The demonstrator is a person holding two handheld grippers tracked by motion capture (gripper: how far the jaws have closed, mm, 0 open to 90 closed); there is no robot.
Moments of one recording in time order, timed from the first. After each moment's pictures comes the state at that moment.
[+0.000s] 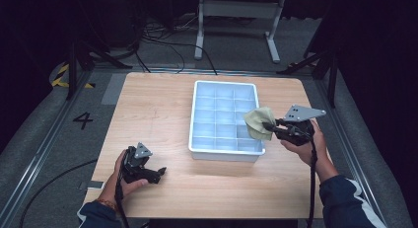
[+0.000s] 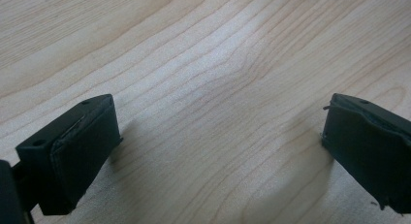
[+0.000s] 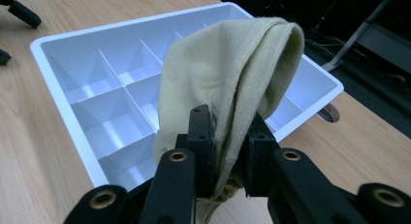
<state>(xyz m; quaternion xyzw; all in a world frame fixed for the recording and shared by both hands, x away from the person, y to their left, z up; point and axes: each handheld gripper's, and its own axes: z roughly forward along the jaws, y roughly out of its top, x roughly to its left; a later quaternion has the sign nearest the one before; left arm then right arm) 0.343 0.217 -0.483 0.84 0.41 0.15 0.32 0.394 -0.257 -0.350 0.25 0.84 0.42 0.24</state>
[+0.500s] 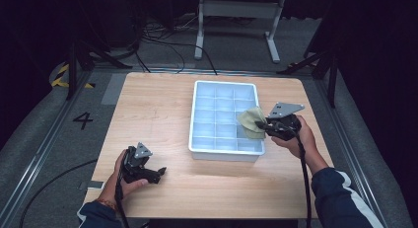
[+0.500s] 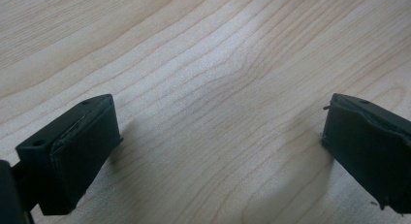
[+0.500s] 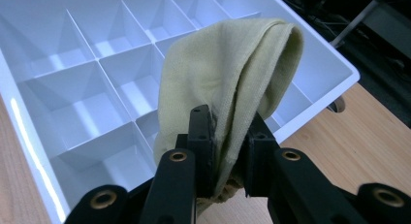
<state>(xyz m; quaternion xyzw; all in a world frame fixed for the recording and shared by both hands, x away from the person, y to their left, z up) 0.343 0.217 -0.483 0.84 0.41 0.15 0.31 0.420 -0.234 -0.367 0.24 0.87 0.35 0.24</state>
